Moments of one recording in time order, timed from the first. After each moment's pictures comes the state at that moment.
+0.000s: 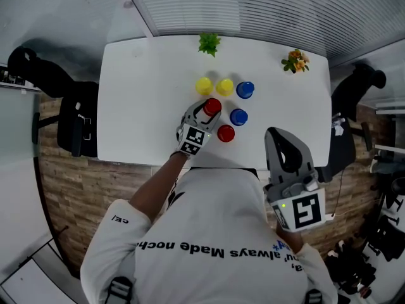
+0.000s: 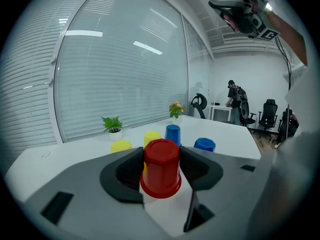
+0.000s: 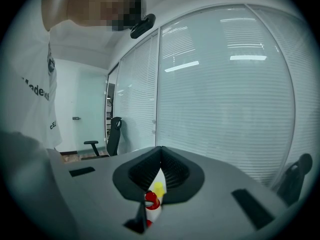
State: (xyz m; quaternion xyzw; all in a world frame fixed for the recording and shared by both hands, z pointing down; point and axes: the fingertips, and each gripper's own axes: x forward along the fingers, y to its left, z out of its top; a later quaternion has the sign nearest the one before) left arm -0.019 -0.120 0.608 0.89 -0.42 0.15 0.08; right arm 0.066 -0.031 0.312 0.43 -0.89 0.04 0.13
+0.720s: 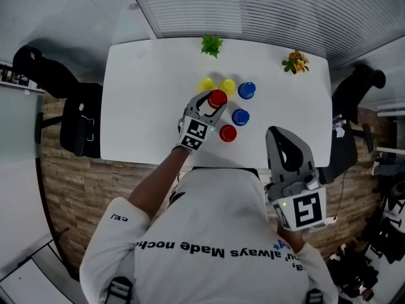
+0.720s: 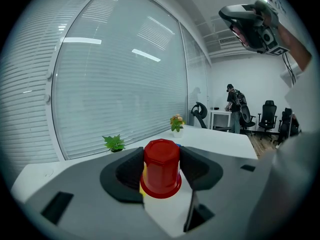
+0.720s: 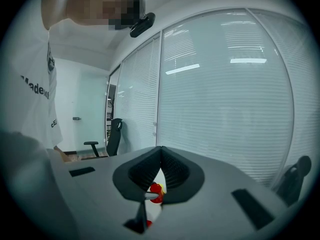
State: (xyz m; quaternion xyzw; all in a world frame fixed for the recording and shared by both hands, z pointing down) left arm -0.016 -0.137 0.548 0.90 -0.42 0.13 0.05; right arm 0.065 -0.020 0.305 0.43 -0.89 0.02 0.12
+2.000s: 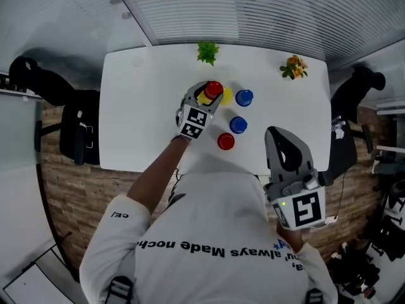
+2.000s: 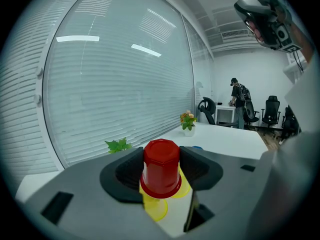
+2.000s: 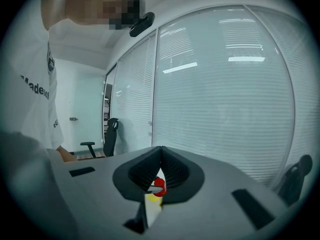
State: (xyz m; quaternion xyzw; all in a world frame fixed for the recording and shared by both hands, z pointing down) left arm -0.019 -0.208 0.557 0.89 -0.43 0.16 0.05; right arm 0.070 -0.055 0.308 0.44 -0.89 0.03 0.12
